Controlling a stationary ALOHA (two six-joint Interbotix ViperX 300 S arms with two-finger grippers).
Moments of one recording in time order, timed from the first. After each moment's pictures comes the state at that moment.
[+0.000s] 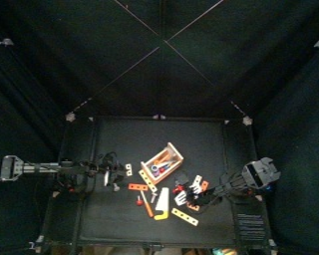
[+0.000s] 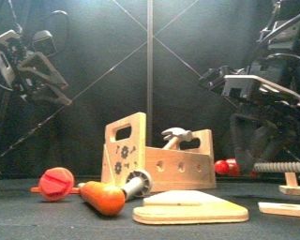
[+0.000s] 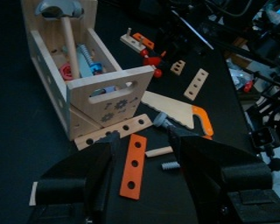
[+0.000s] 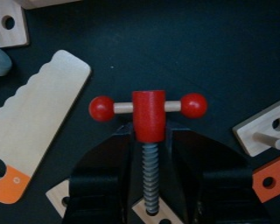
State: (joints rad) left arm 0.18 -0.71 1.23 0.91 -0.25 -1.14; right arm 0.36 0.05 0.67 -0.66 0.75 1.85
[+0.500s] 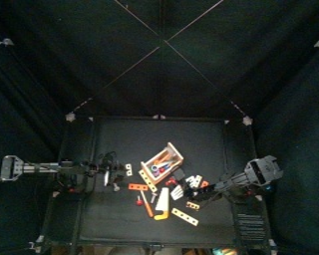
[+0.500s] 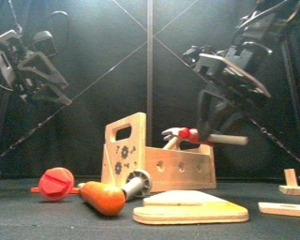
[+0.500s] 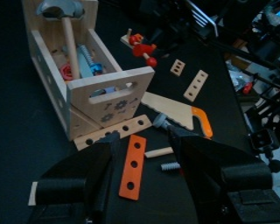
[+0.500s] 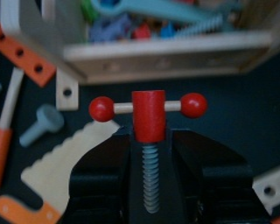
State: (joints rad) left arm 0.18 -0.71 1.23 0.90 -0.25 -1.13; right arm 0.26 0.00 0.61 -0.92 0.77 1.85
